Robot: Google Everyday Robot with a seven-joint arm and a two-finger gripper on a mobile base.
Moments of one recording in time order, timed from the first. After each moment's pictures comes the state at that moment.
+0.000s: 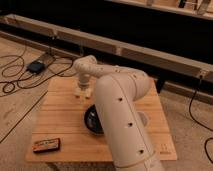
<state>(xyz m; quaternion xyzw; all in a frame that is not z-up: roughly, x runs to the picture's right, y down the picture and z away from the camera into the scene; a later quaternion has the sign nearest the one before) -0.149 0.034 0.975 -0.33 -0.09 0.03 0.94</state>
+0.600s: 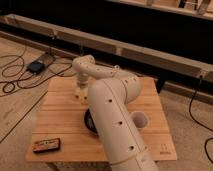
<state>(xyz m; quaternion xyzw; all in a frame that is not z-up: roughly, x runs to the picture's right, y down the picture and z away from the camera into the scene) -0.159 0.032 0.997 -0.35 -0.09 0.01 0.93</state>
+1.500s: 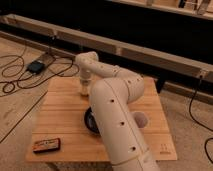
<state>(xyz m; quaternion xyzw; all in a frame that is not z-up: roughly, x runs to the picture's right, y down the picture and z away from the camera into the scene) -0.134 0.015 0.972 -0.36 -0.09 0.03 0.93</state>
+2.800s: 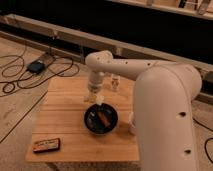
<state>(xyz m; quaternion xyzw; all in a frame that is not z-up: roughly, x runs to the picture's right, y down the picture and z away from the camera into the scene) -0.065 0.071 0.816 -0.40 -0.09 0.08 0.91</state>
